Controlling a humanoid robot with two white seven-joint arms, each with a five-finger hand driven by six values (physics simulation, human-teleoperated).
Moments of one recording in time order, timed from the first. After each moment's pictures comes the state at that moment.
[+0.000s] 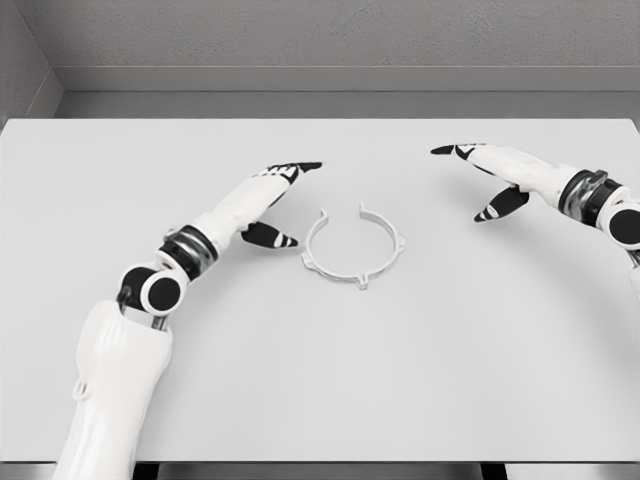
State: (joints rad) left arm -0.30 0.00 -0.11 -1.41 -0.77 -0.31 -0.46; right arm -0.60 -0.60 0.47 -1.20 0.33 -0.31 0.50
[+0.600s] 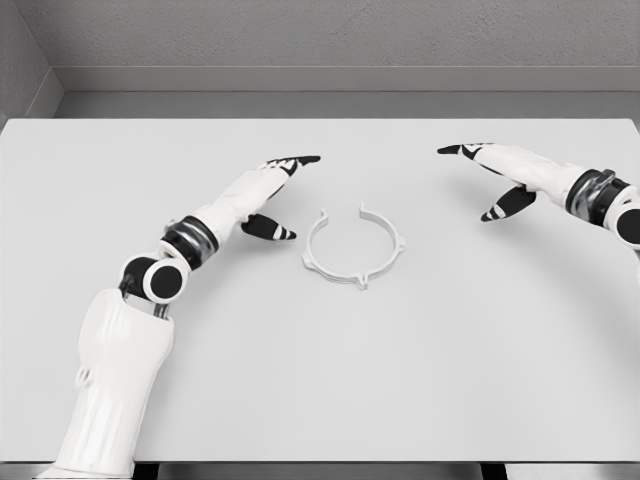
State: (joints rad) left arm -0.36 0.00 -0.12 -1.34 -0.77 -0.30 -0.46; right arm -0.60 -0.62 0.47 -1.20 0.33 -0.31 0.50
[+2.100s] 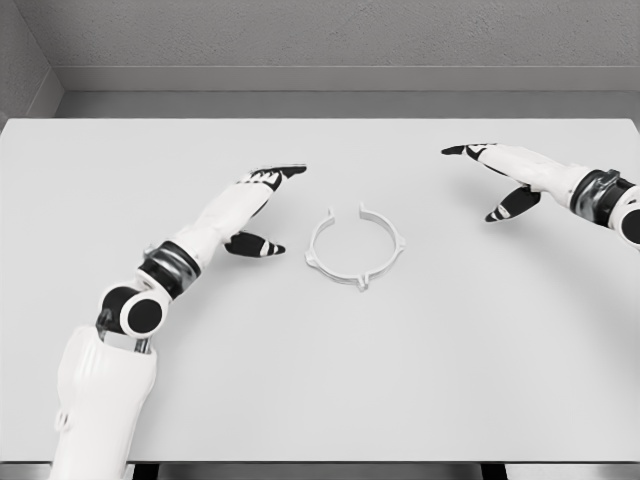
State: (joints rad) left arm -0.21 0.02 -0.08 -1.54 -0.75 -0.31 -0.46; right arm -0.60 -0.63 0.47 -1.20 0.33 -0.31 0.50
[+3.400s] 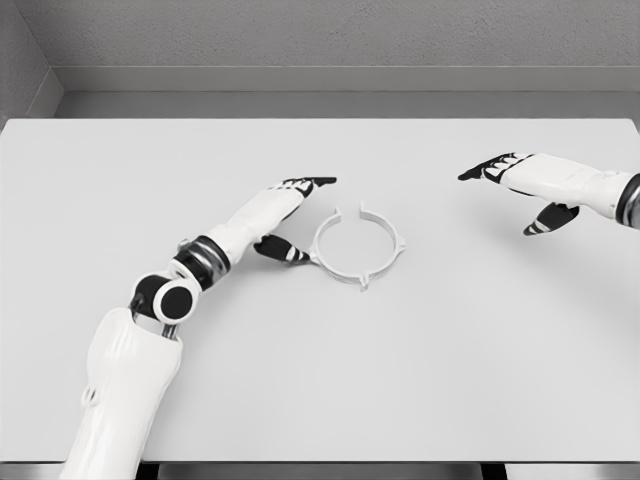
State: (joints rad) left arm -0.30 0.00 -0.17 -1.40 -0.76 -0.29 -0.46; right arm -0.59 -0.87 0.58 -1.39 0.33 -0.43 0.51
